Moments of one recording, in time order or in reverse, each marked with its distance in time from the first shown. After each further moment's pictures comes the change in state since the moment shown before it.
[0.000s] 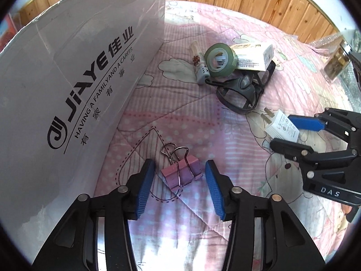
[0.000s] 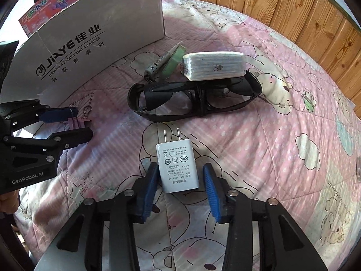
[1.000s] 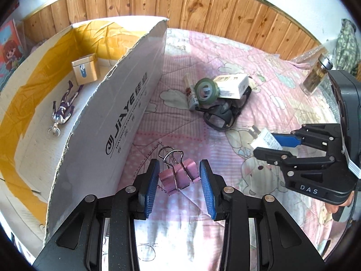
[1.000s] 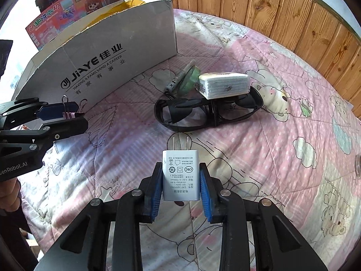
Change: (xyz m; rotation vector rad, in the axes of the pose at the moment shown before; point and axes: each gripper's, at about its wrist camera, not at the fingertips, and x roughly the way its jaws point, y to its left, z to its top) left arm -0.058 0.012 0.001 0.050 -0.117 -0.101; right arm -0.036 0.029 0.003 0.091 -0.058 0.011
